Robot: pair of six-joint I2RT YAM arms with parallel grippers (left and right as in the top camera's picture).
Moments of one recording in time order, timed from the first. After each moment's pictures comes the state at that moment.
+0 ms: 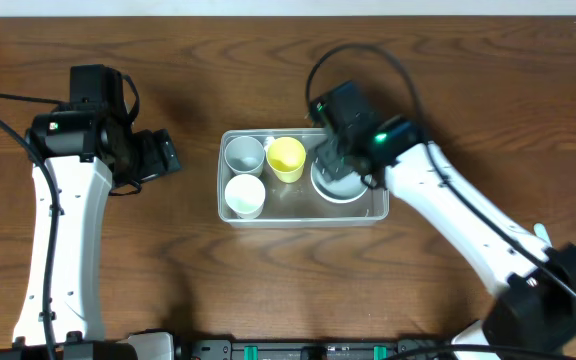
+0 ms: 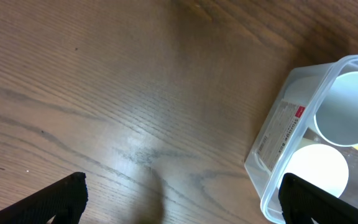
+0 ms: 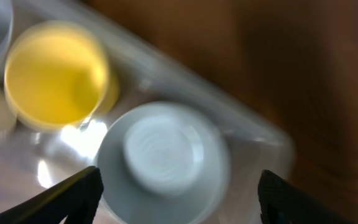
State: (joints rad) left arm 0.07 1.46 1.43 -1.29 -0.03 -0.31; right arm 0.56 1.67 1.43 -0.84 0.15 0.05
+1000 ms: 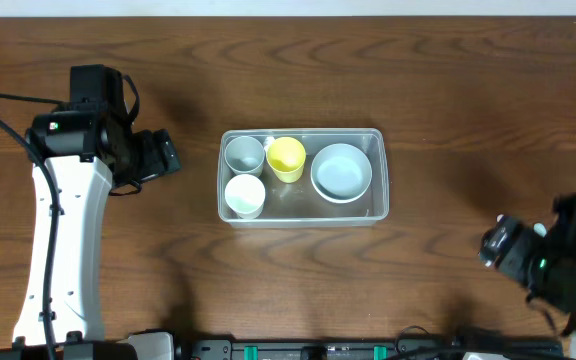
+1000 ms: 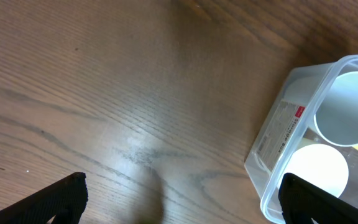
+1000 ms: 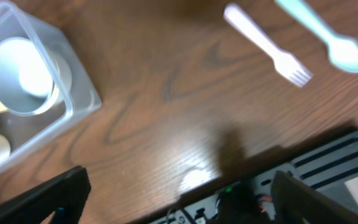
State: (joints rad) left arm 0.07 1.46 1.43 -1.29 -0.04 -0.31; right arm -0.23 0.84 1.21 -1.55 -0.07 0.40
